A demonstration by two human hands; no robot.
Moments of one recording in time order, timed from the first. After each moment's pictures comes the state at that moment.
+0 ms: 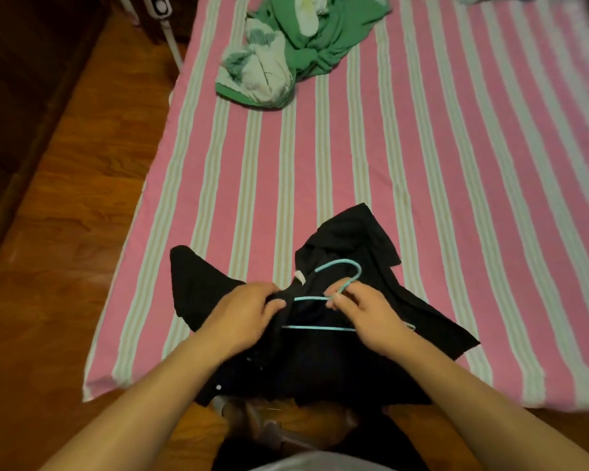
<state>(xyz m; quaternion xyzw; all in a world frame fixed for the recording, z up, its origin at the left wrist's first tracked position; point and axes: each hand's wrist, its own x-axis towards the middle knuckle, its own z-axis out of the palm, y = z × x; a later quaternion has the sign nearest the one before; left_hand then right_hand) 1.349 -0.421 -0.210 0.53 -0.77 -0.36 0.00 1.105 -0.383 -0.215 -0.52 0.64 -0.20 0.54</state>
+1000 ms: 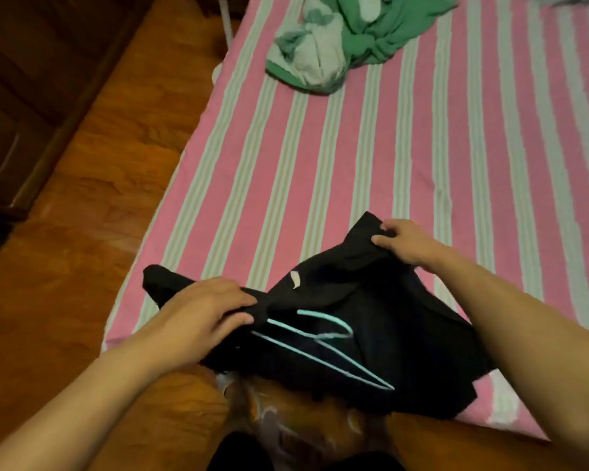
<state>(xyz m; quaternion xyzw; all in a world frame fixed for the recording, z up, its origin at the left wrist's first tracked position) 1.455 -0.383 -0.174 0.49 -0.82 -0.30 0.03 1.071 -0.515 -0.266 -0.58 0.69 -0.04 0.43</state>
